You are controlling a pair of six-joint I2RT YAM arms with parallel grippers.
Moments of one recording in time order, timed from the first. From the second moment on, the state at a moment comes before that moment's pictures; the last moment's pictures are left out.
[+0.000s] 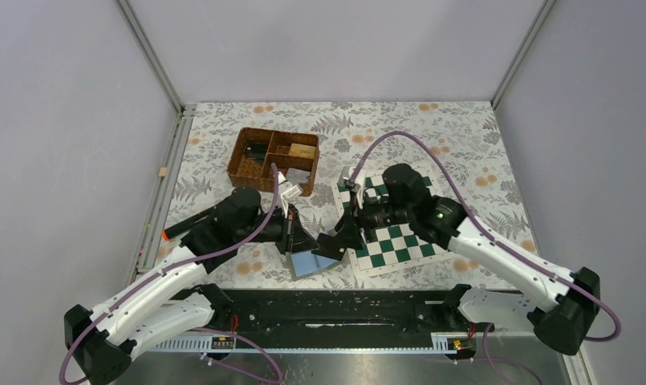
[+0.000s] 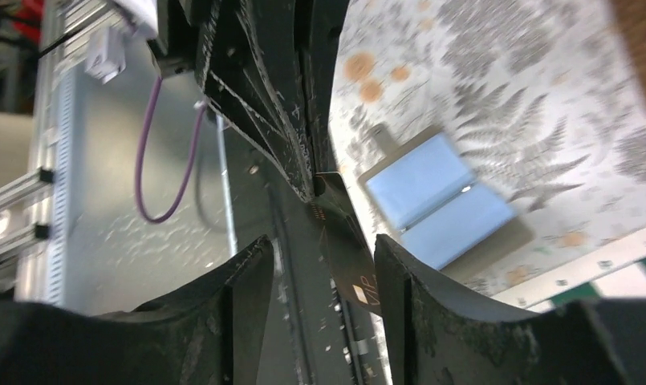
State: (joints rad) left arm -0.73 0.83 0.71 -0.32 0.58 -0.46; right arm 0.82 1.08 0.97 -0.35 -0.61 0.10
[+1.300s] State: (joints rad) left arm -0.71 0.89 0.70 -0.30 0.77 -0.43; right arm 0.79 1.30 0.91 -0.08 -0.96 0.33
